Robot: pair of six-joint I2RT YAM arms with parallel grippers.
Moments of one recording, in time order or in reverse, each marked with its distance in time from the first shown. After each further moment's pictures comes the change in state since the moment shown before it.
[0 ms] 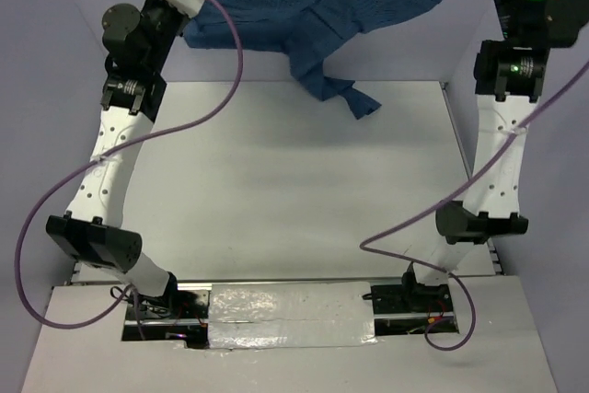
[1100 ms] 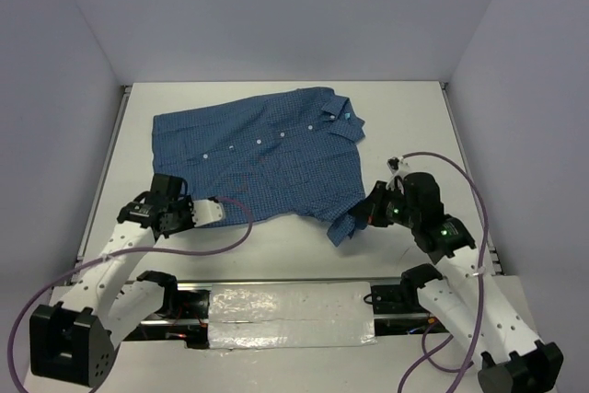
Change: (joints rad) left arm 0.006 -0.692 -1.371 -0.737 -0.040 0.477; right arm 0.393 -1.151 -1.922 -0.635 0.079 -0.313
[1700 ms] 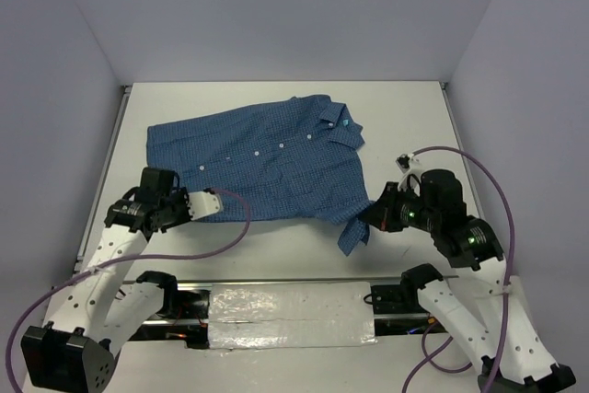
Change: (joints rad) left arm 0.007 -0.083 0.145 -0.117 0.055 -0.043; right arm 0.000 -0.048 0.295 -0.361 -0.049 -0.113
